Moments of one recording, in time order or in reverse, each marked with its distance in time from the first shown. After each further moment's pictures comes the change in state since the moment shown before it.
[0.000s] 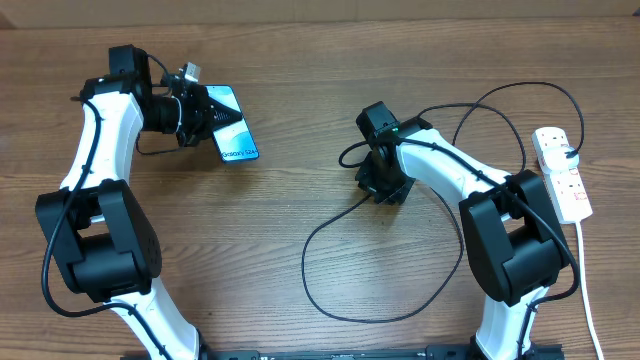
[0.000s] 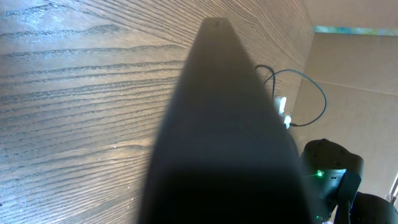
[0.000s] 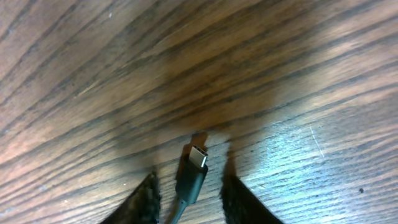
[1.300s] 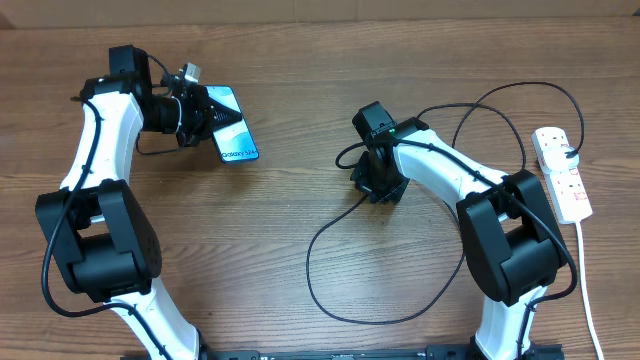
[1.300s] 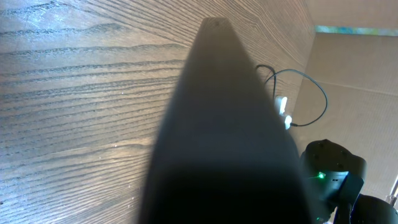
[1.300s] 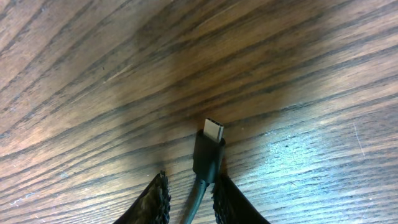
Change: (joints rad) left arm 0.000 0.000 0.000 -0.004 -0.003 0.000; right arm 0.011 0.005 0.004 0.026 -0.034 -0.006
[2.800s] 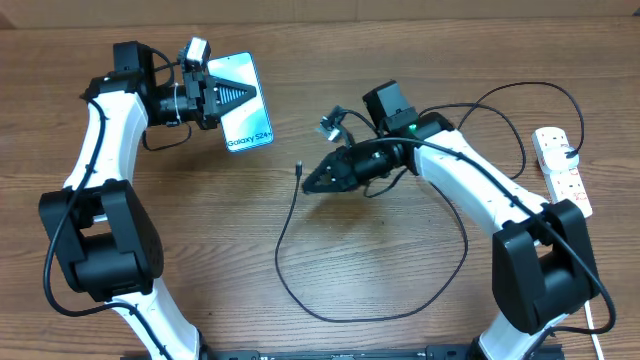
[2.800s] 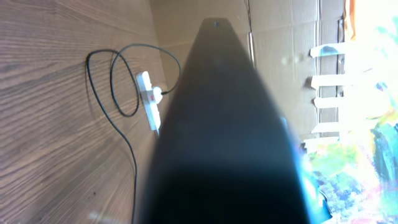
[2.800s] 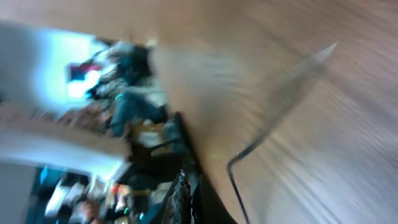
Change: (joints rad) left arm -0.008 0.000 0.000 0.057 0.631 0.182; right arm -0.038 -0.166 -0.002 0.081 -0.966 -0.819
